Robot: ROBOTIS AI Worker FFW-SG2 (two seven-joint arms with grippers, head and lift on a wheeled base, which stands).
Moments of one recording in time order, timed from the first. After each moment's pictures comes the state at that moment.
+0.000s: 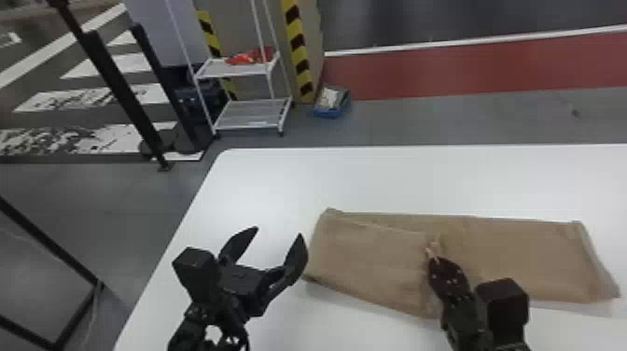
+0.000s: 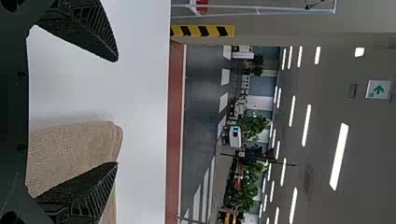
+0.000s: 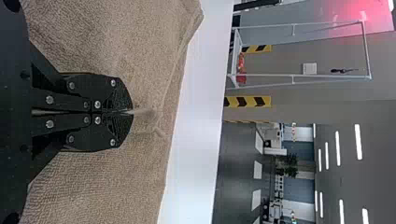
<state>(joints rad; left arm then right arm) 0.47 0.00 0.17 -1.97 0.11 0.11 -0.31 0.31 0.00 0.30 -1.69 0.11 0.11 0.04</state>
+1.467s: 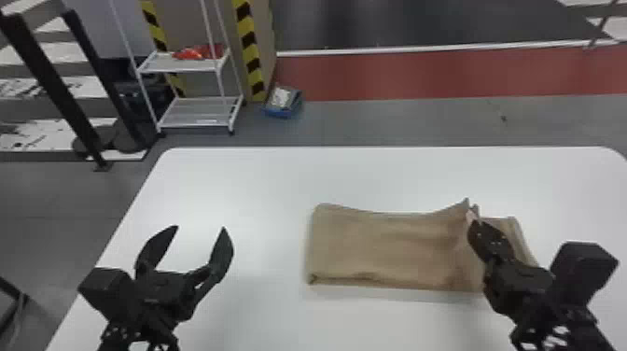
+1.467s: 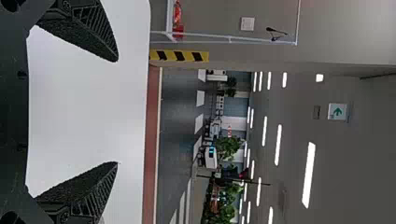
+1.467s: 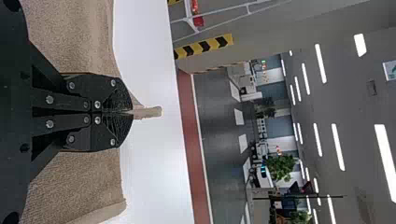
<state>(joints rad) 0.45 0.00 0.21 -1.87 0.14 -0.09 -0.27 0.31 0.00 -0.03 -1.81 -0.15 0.16 0.14</state>
